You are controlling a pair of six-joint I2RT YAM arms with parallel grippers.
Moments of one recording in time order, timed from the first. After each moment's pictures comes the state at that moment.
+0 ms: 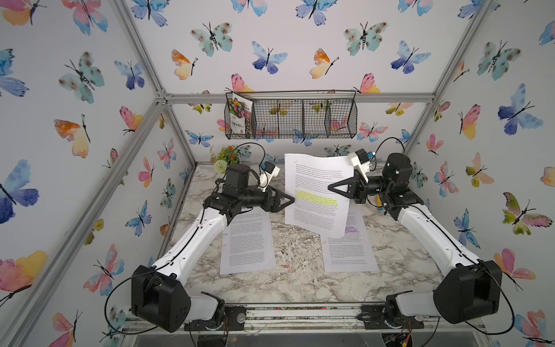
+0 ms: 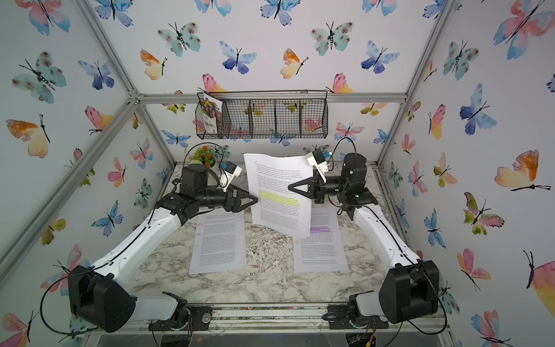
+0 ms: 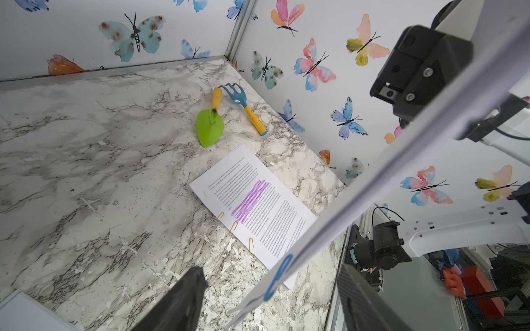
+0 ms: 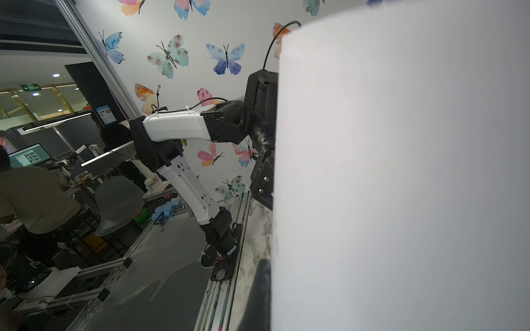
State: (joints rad) left arm -0.39 1.36 1.21 -0.40 0.81 -0.16; right arm 0.25 1.39 1.18 0.14 -1.42 0.25
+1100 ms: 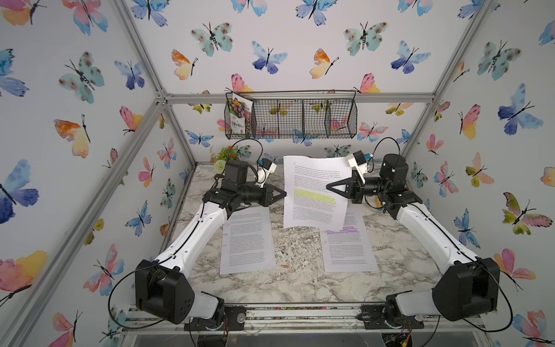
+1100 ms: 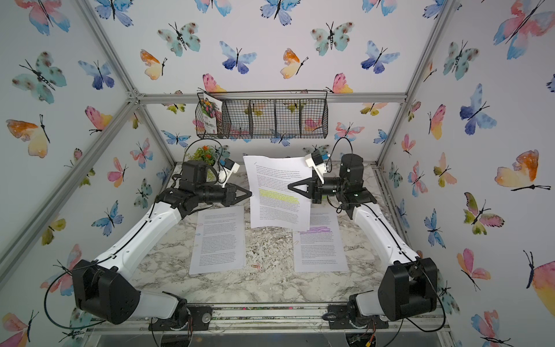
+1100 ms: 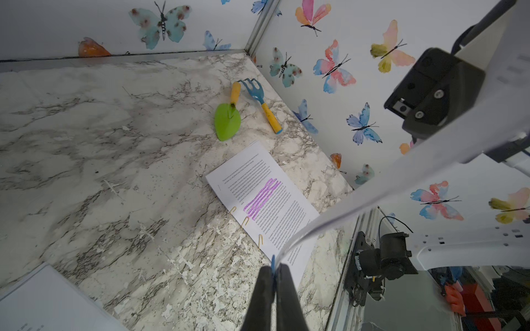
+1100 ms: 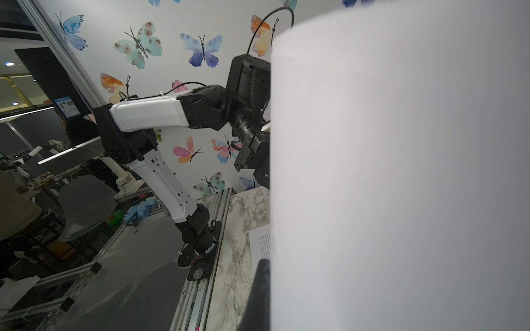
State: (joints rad) left arm -0.34 1.40 1.28 -0.49 0.75 -0.18; right arm 0.24 1.40 1.18 0.02 -1.33 0.08
